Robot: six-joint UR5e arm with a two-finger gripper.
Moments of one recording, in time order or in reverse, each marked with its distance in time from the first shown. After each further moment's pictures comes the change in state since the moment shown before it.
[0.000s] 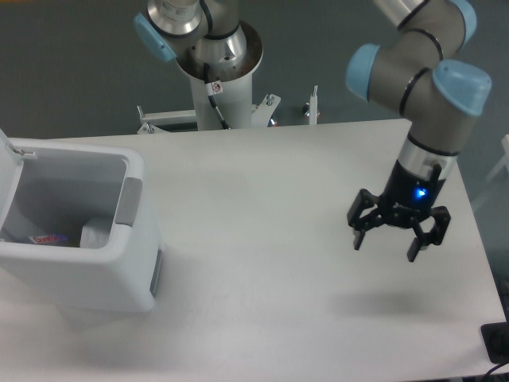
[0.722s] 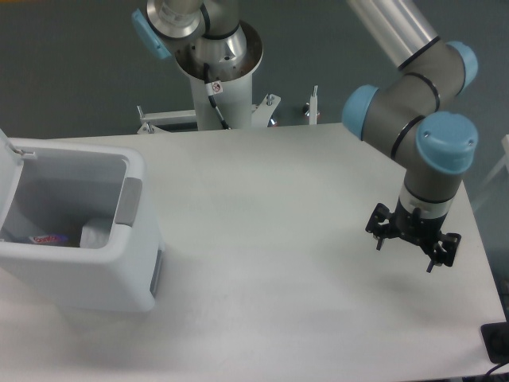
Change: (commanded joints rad) arm -0.066 -0.055 0.023 -0.003 0.267 0.333
